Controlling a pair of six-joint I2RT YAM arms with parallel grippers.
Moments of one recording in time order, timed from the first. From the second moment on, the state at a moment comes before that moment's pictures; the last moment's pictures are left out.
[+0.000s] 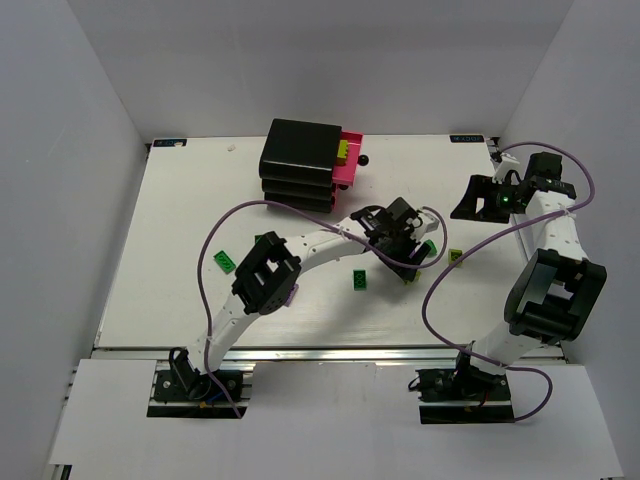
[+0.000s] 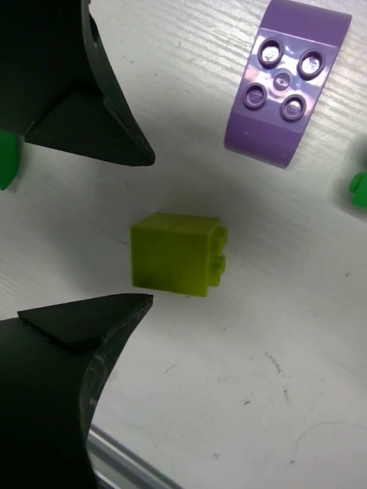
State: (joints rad) left arm -0.98 2.37 2.01 -0.57 0.26 -0.13; right arm -0.30 1.61 1.33 -0.77 -0.66 -0.24
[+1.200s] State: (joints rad) left arm -1.01 2.42 2.05 -0.56 0.20 -0.17; right arm -0.31 1.61 1.33 -0.80 -0.76 -0.31
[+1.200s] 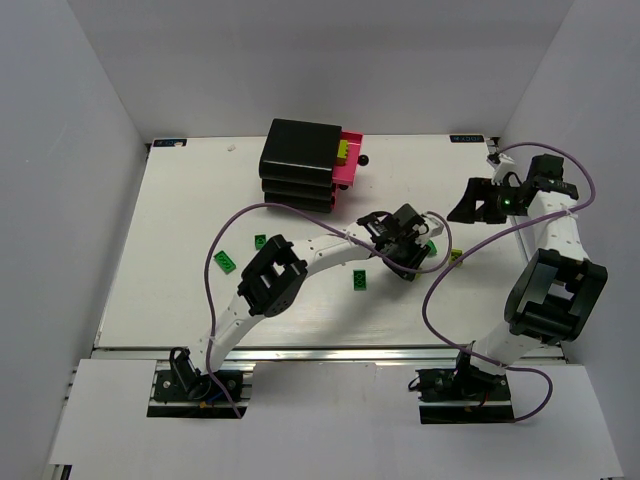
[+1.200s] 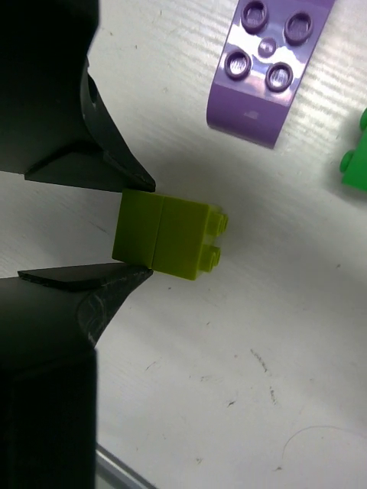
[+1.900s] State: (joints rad) left arm -0.89 1.96 1.61 -0.35 0.62 -0.22; right arm -0.19 1.64 1.26 -1.34 -1.07 -1.48
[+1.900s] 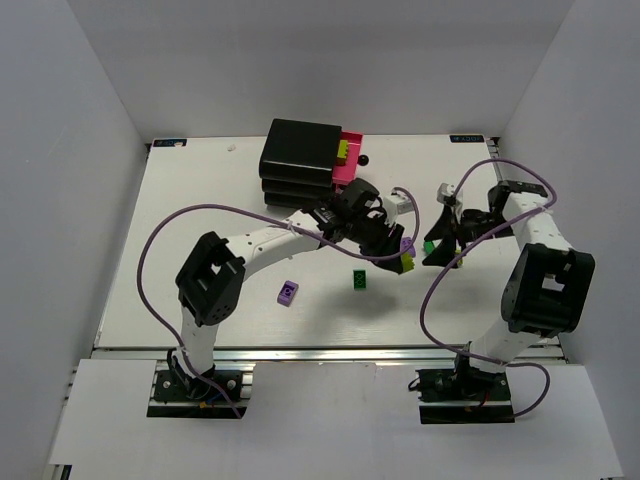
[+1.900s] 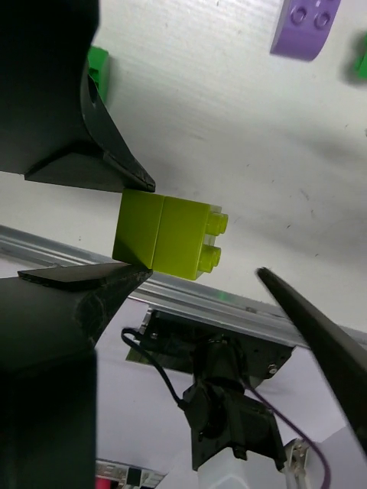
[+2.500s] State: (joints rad) left arm -0.88 1.96 1.59 -0.40 0.66 -0.15; right arm 0.05 1.63 1.24 -1.35 -1.19 -1.50
